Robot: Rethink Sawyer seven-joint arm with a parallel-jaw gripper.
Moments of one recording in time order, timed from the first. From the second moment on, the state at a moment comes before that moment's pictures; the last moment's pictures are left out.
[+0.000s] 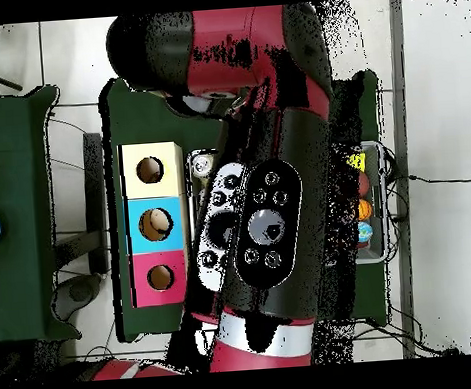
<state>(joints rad) 0.00 -0.38 -0.40 0.60 -0.03 1.36 2.15</state>
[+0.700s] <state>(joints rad) -0.06 -0.32 -0.35 0.41 0.04 1.73 2.15</state>
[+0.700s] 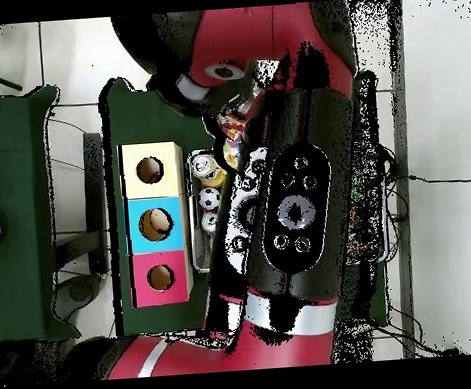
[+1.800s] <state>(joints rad) -0.04 -0.07 -0.37 0.05 0.17 1.76 2.15</state>
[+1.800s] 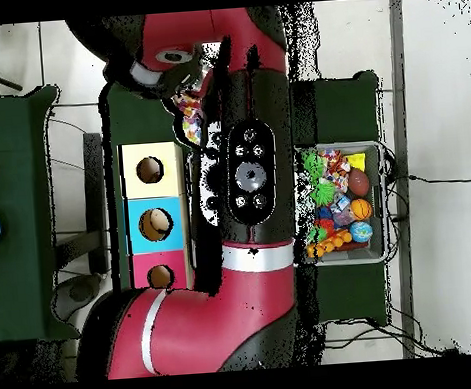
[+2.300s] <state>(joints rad) -0.03 -0.04 -0.40 0.01 0.21 1.73 2.15</state>
